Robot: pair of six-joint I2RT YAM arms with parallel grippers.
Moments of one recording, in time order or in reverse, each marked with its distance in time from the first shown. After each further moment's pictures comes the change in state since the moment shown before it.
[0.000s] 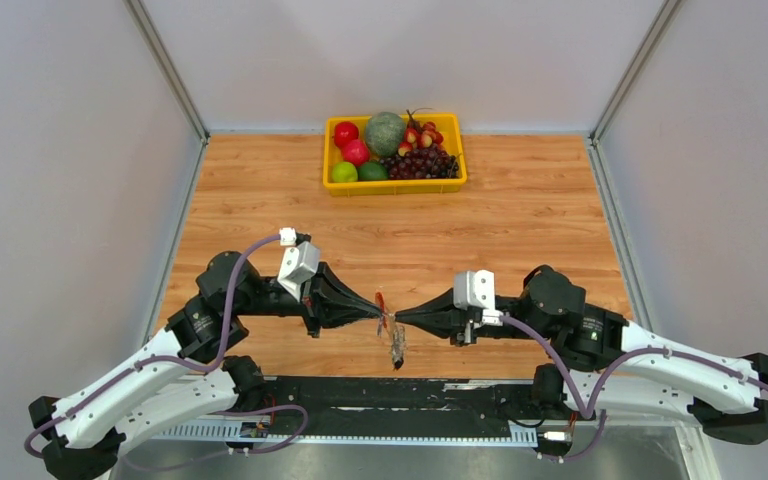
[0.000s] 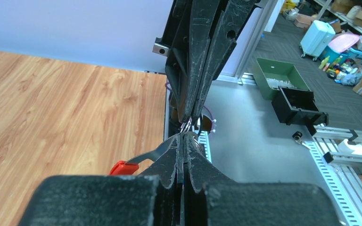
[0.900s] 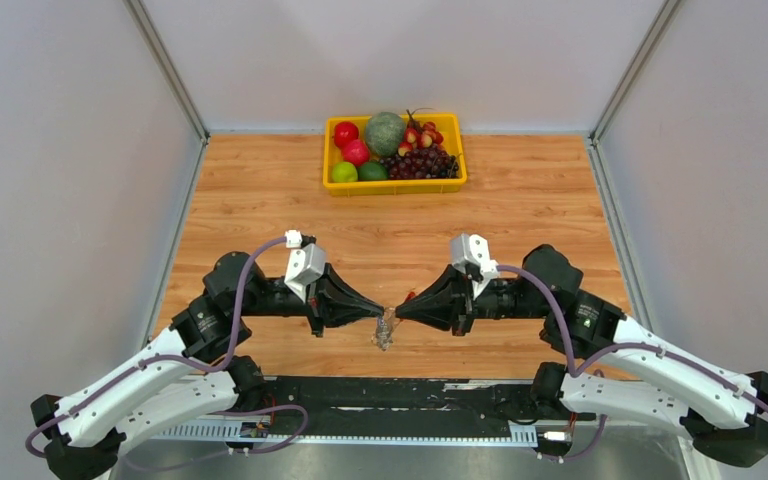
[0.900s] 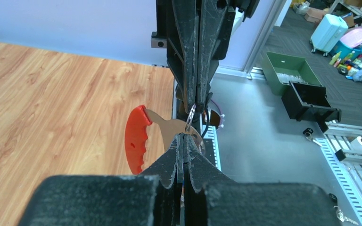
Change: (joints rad) left arm 0.000 0.003 -0.026 -0.008 -0.022 0.041; right arm -0.193 0.049 0.031 0.007 -0.243 0.295
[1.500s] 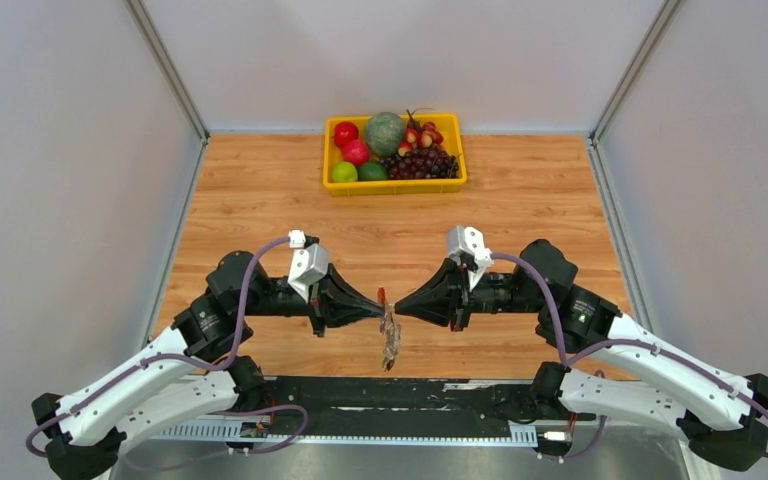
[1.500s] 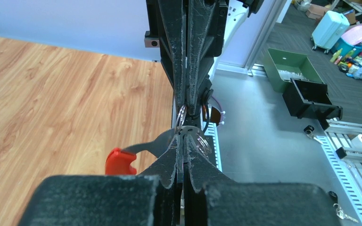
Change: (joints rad) left arm 0.000 0.011 0.000 -0.008 0.000 0.005; right arm -0.040 0.024 0.000 0.000 -0.027 0.047
